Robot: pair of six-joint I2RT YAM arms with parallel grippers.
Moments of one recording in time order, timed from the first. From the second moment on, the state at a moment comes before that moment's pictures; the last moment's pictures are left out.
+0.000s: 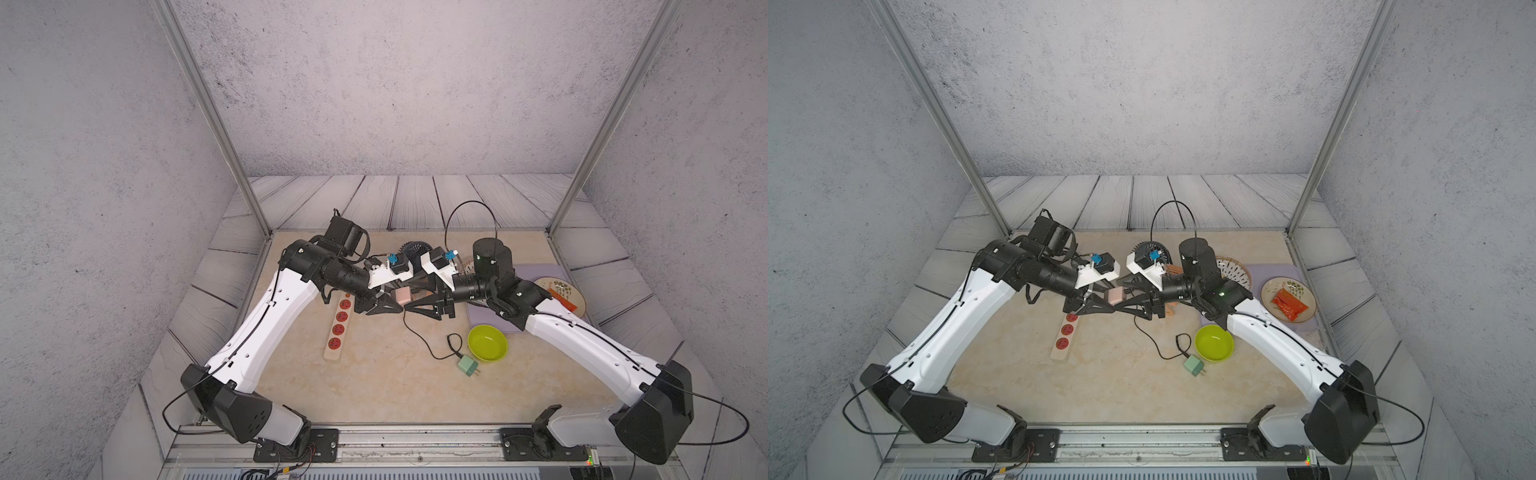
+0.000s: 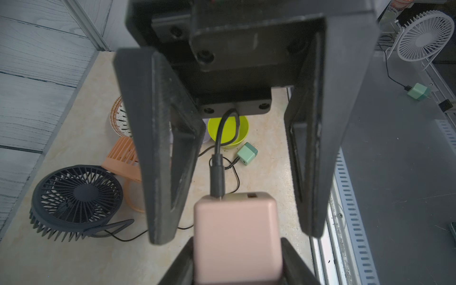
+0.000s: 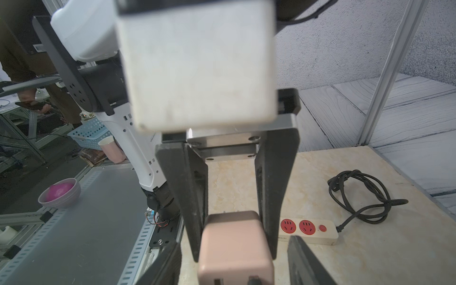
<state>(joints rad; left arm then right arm) -0.52 1.46 1.67 -1.24 0.77 0.86 0.66 1.34 1.19 -0.16 -0.97 -0.16</state>
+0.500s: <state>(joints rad) -0.51 1.46 1.67 -1.25 0.76 0.86 0.66 1.36 1.20 -0.21 -0.97 -0.20</state>
